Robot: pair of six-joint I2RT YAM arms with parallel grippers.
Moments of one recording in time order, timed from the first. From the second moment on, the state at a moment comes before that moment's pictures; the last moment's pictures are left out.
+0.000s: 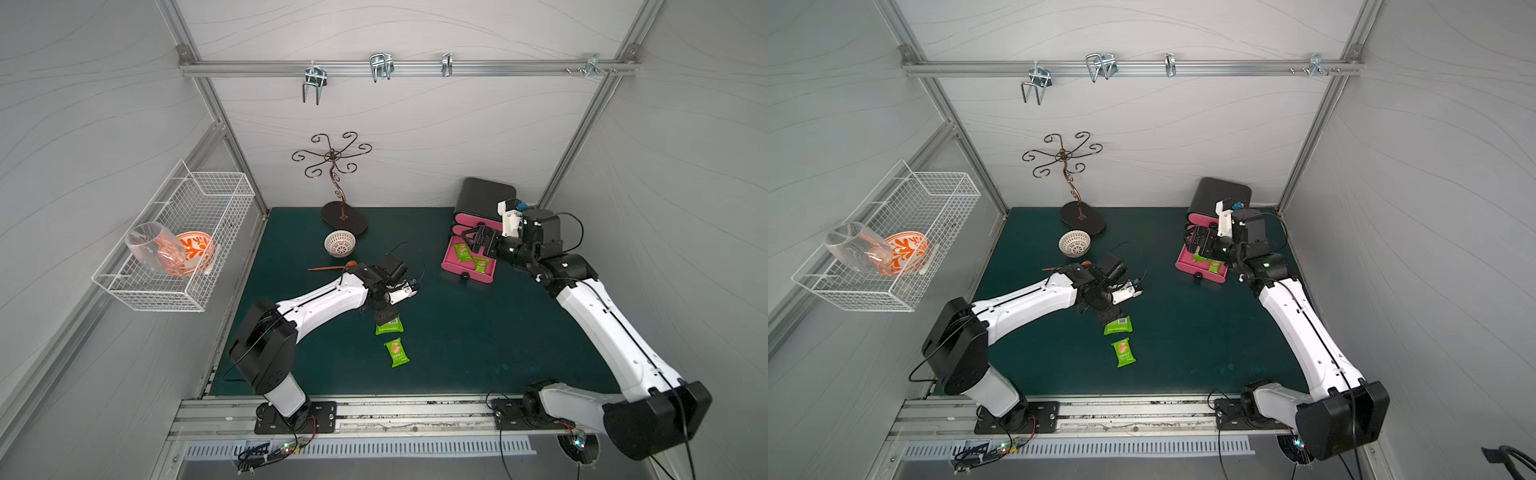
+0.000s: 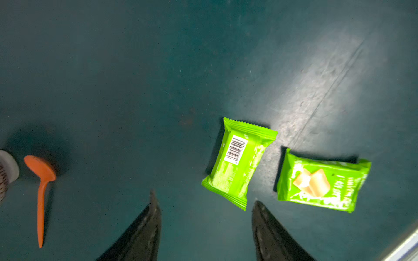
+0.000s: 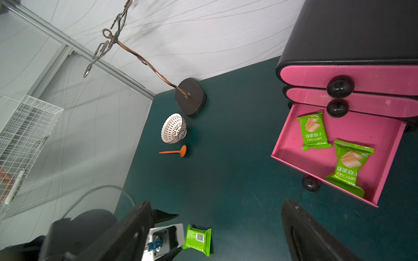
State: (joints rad) left arm -0.72 1.67 1.18 -0.86 -0.04 0.46; right arm 0.33 1.19 1.21 -0.52 -0.31 0.48
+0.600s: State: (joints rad) left arm -0.72 1.80 1.18 -0.85 0.06 0.56; right arm 0.33 1.19 1.21 -0.53 -0.30 0.48
